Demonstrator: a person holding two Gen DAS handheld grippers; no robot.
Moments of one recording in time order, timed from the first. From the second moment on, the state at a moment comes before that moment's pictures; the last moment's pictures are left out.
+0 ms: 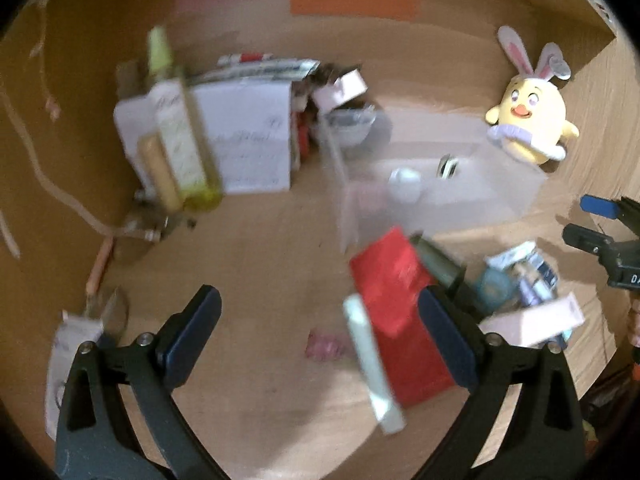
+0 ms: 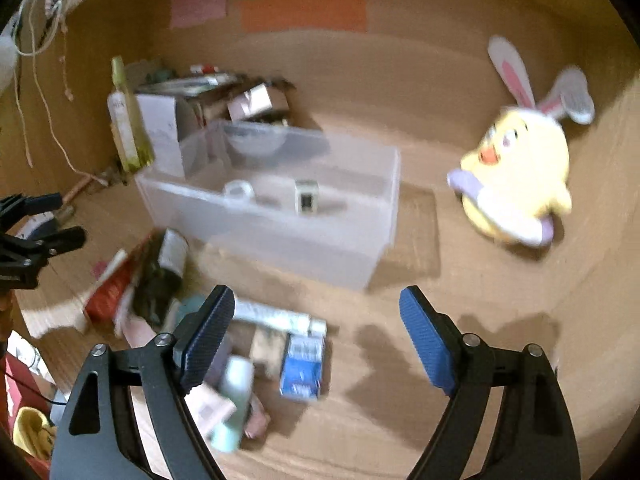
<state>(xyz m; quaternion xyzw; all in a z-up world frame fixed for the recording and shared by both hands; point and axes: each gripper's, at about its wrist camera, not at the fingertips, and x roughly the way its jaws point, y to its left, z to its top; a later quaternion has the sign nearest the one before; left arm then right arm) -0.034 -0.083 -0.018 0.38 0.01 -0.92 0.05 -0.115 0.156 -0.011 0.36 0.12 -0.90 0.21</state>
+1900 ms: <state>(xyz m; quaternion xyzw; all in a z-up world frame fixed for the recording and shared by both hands) -0.034 -0.105 0.008 0.33 0.07 -0.94 0.04 -0.133 0.164 -0.064 0.44 0.11 -0.86 0.23</state>
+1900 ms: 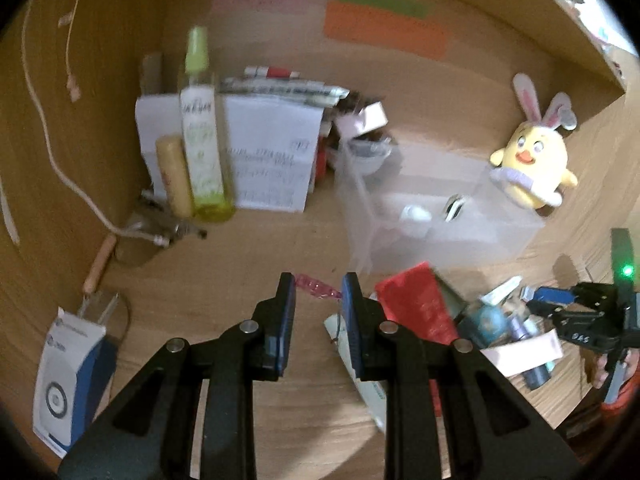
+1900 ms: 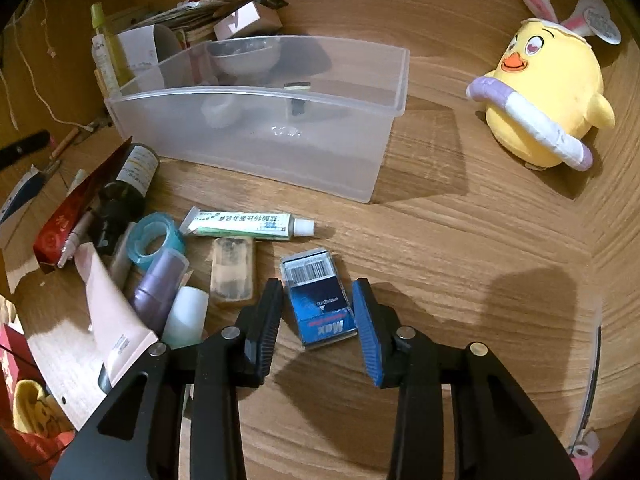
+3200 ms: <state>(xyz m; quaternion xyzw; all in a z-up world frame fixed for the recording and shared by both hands) -0.175 -0.053 0.017 0.37 0.06 -0.93 -0.02 -0.240 0.115 -0.003 0.41 0.09 -0.88 0.24</state>
